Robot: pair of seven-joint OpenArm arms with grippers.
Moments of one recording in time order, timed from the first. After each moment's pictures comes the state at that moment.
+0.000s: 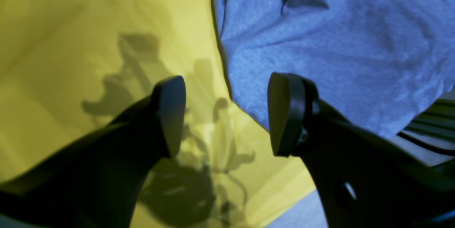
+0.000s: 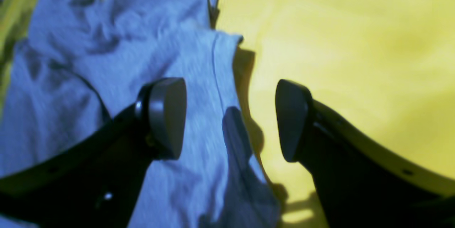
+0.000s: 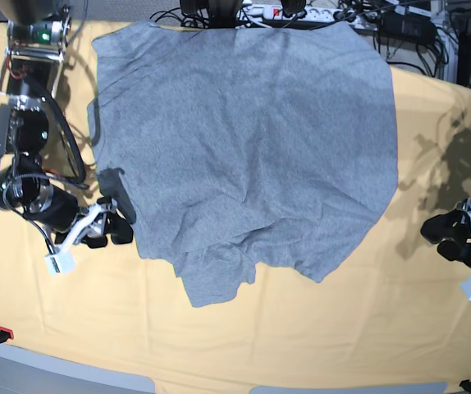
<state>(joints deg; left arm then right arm) -34.3 -58.5 15.4 79.0 -82.5 -40.6 80.0 15.1 17.8 11.8 78.2 44.9 33.1 -57.1</state>
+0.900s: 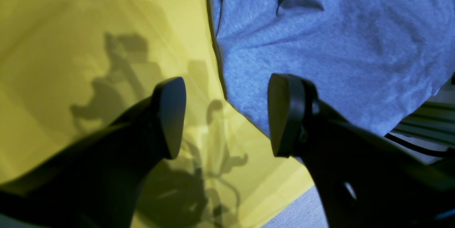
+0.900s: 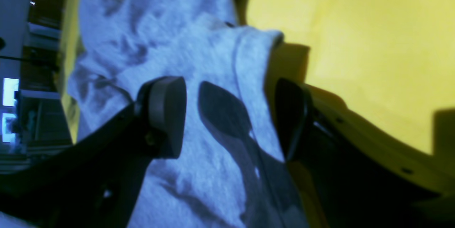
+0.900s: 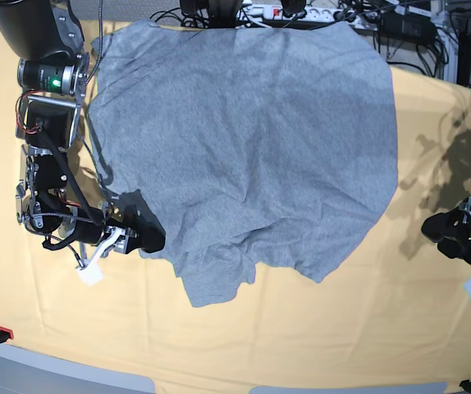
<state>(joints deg) -34.1 -58.5 15.4 78.2 -84.3 -40.9 80.4 27.6 13.0 12.0 51.4 51.5 41.4 -65.5</state>
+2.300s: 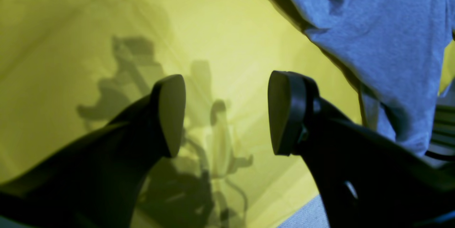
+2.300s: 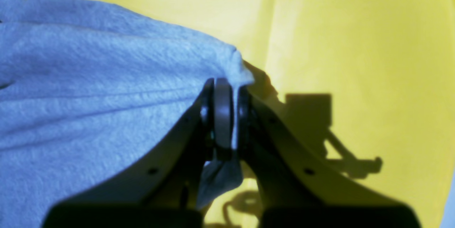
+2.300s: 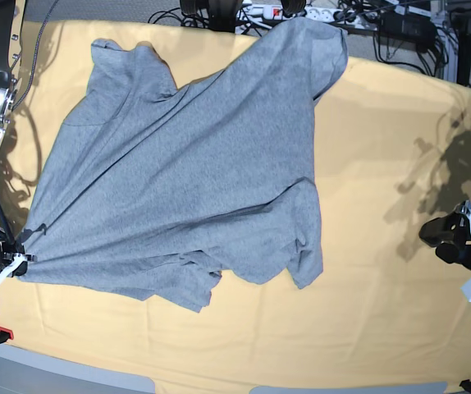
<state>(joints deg) -34.2 -57.9 15.4 78.2 -81.6 -41.8 77.5 35.1 31.1 12.0 53.2 22.3 29.0 -52.8</state>
